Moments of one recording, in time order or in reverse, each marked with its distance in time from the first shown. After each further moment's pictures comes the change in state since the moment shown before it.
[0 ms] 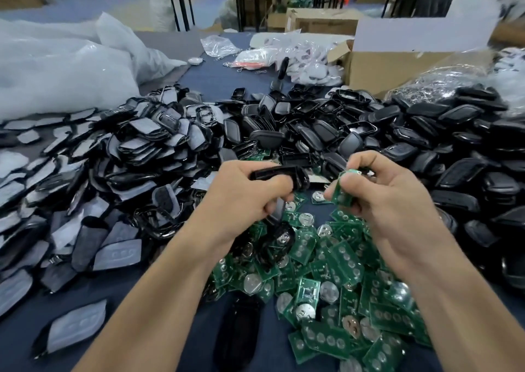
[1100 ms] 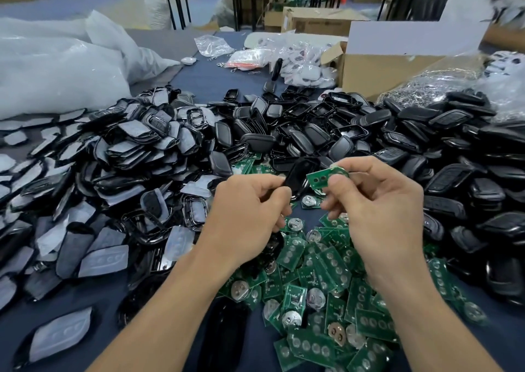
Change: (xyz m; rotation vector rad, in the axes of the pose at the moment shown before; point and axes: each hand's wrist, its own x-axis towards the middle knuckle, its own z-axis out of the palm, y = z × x) left_hand 0.001 -0.017 0.027 0.275 0.114 0.160; right_hand -0.005 0.010 0.004 -0.202 0.253 -0.266
